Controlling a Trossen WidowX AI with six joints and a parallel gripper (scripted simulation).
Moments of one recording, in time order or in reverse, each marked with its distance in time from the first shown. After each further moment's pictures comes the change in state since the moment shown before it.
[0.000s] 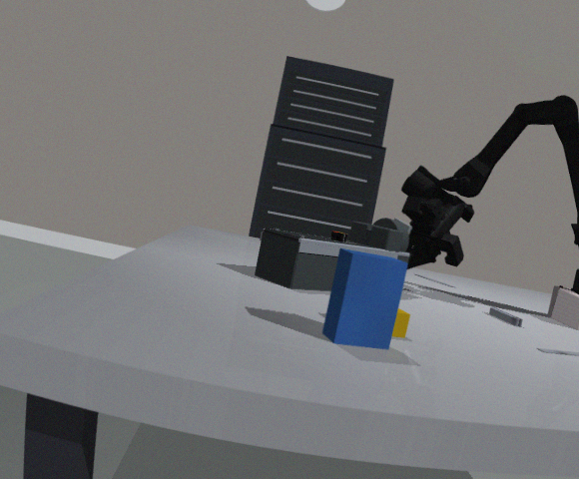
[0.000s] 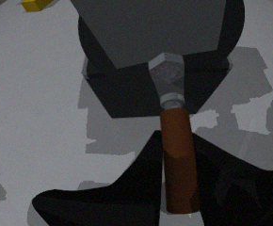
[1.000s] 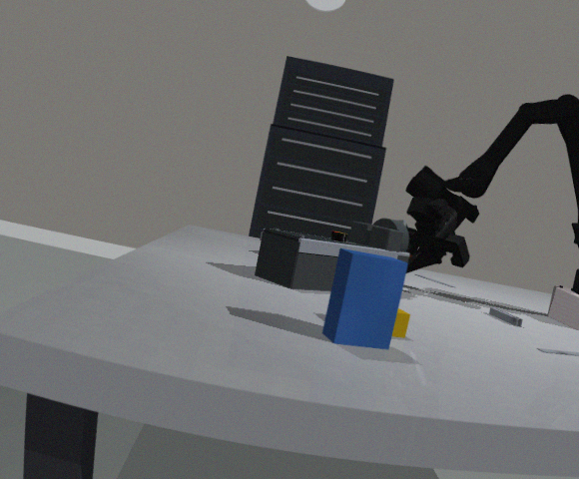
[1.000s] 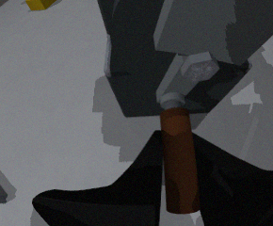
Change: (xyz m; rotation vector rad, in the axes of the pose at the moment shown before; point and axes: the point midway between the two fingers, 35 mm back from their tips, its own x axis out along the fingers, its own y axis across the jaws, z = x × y) arm 0.000 0.014 0.000 0.006 0.005 0.007
